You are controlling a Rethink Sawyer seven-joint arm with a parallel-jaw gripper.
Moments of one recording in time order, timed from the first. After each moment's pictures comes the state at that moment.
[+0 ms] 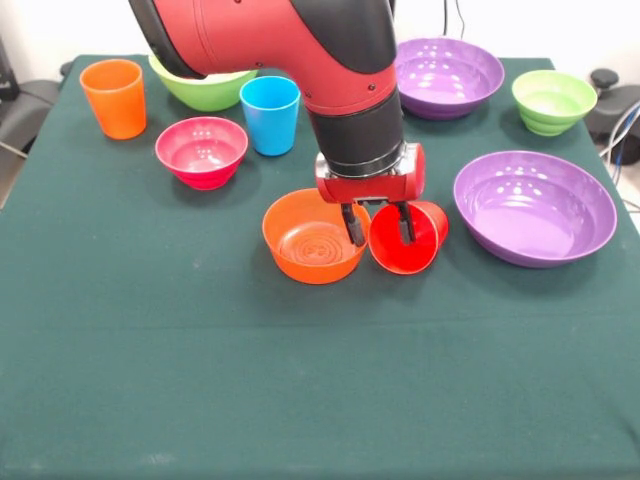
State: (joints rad) arm -0.49 -0.36 0.37 1.47 -0.16 0.52 1.79
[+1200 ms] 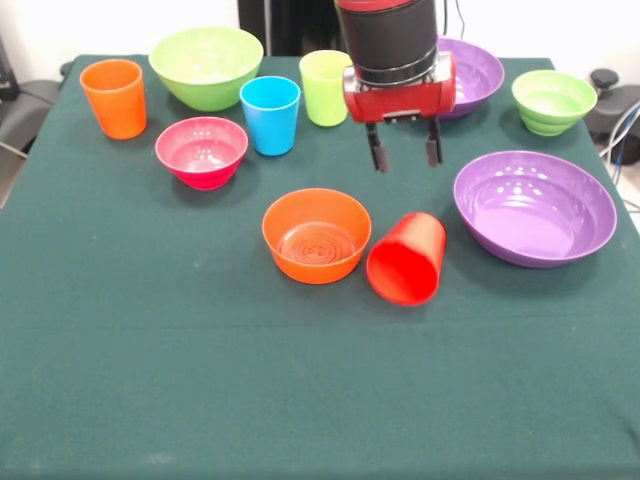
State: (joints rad) arm -0.49 -0.57 0.40 1.69 -0.16 0.52 1.79
